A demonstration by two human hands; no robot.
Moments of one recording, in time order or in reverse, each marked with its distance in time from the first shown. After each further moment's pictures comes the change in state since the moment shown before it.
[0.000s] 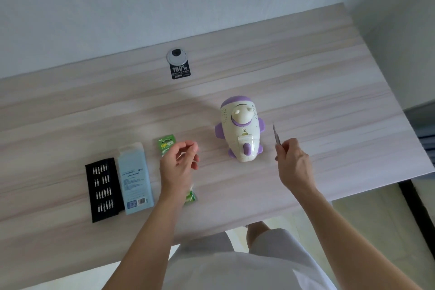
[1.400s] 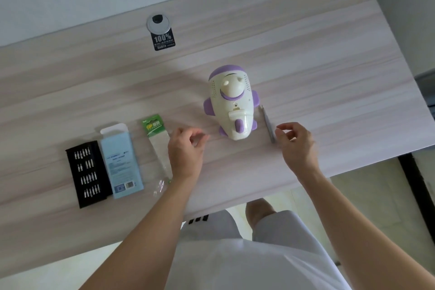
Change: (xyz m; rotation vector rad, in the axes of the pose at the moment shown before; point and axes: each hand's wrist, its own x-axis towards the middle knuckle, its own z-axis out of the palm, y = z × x) left_hand 0.017 -0.071 0.028 0.680 -0.002 0.287; right_hand 0.002 0.031 0.001 0.224 0.038 0.062
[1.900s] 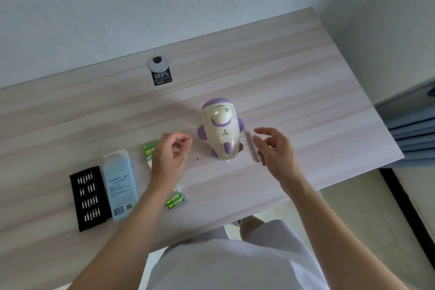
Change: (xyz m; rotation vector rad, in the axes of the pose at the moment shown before) left_hand 0.023 0.044 -0.060 -0.205 -0.106 0.114; right_hand -0.019 -0.059 -0.022 0.307 -0.103 -0.093
